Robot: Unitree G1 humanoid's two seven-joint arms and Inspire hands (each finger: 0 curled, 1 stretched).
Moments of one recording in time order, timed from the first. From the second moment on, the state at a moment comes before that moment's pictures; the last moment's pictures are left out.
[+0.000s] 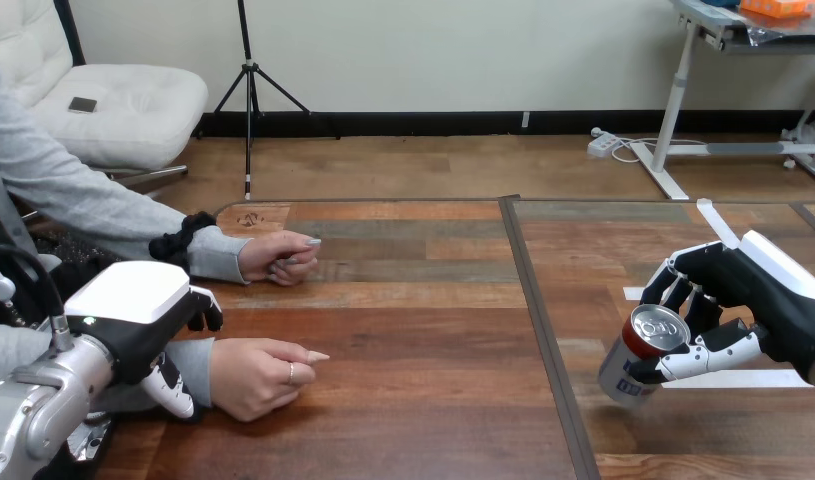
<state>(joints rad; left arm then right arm) -0.30 0.75 -0.28 0.52 0.80 -0.24 -0.10 -0.19 -0.71 -0.02 0.51 -0.19 -0.44 0.31</state>
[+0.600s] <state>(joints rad) -0.35 0.74 -0.29 0.52 0.78 -0.21 -0.24 -0.19 -0.71 -0.03 0.51 -0.19 -0.45 0.31</state>
